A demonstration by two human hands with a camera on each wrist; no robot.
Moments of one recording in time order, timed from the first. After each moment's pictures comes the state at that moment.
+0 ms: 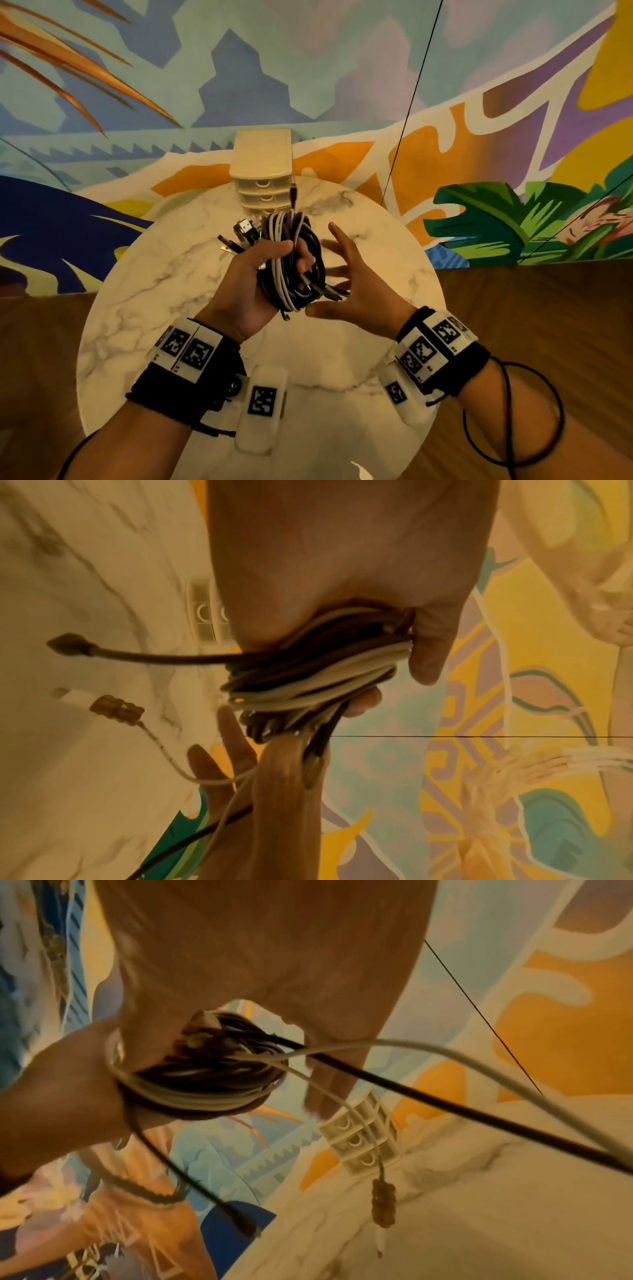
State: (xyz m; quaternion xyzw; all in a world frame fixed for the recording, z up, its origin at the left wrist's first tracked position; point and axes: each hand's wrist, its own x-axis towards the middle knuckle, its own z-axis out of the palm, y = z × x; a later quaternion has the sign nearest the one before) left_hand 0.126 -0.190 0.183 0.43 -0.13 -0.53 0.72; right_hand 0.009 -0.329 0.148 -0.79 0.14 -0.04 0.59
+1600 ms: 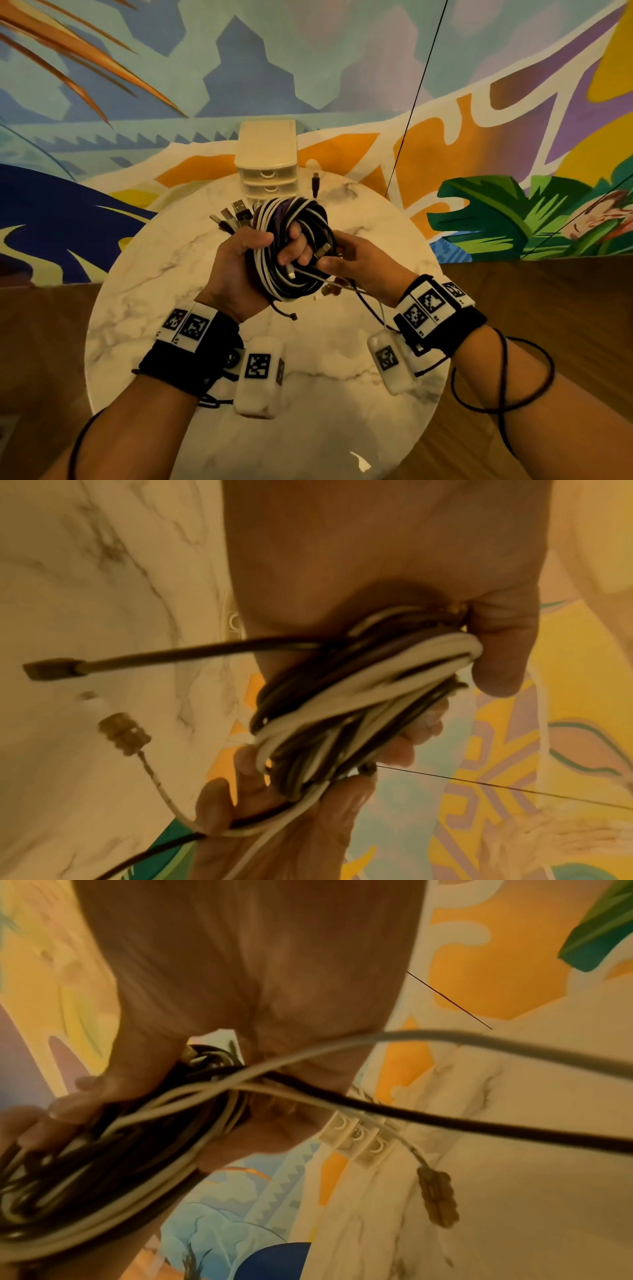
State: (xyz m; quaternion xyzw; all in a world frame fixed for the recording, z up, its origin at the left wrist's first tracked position) left_hand 0.144 -0.183 0.174 0.30 -0.20 -0.57 0.73; right_hand 0.033 -0.337 0.146 -0.67 0.12 0.00 0.73
